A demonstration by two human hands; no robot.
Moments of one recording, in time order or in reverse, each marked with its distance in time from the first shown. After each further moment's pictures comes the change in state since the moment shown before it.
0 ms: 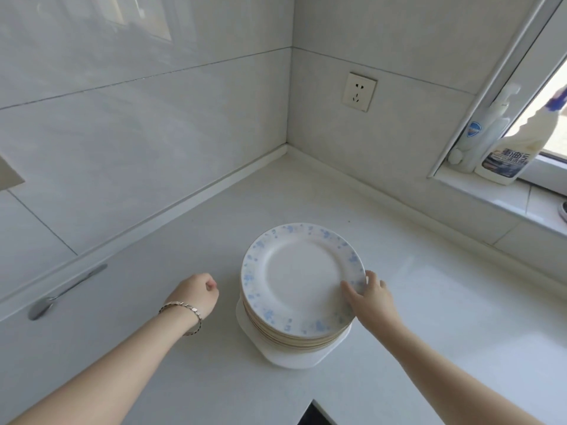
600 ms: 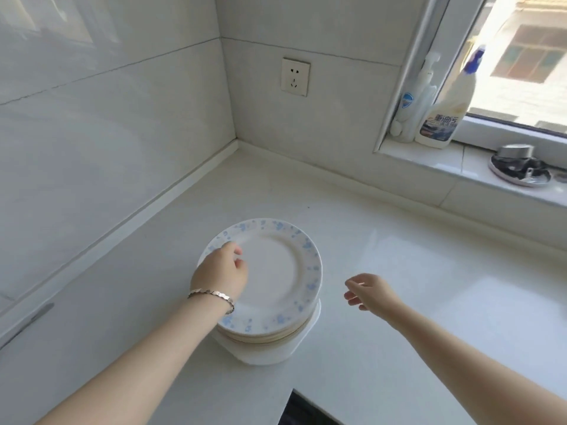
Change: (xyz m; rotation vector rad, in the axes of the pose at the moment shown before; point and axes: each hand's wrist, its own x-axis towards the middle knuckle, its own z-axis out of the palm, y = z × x) left_hand -0.044 0.128 0.011 0.011 0.090 0.328; right_hand 0.004 0.065 -0.047 0.286 -0.168 0.172
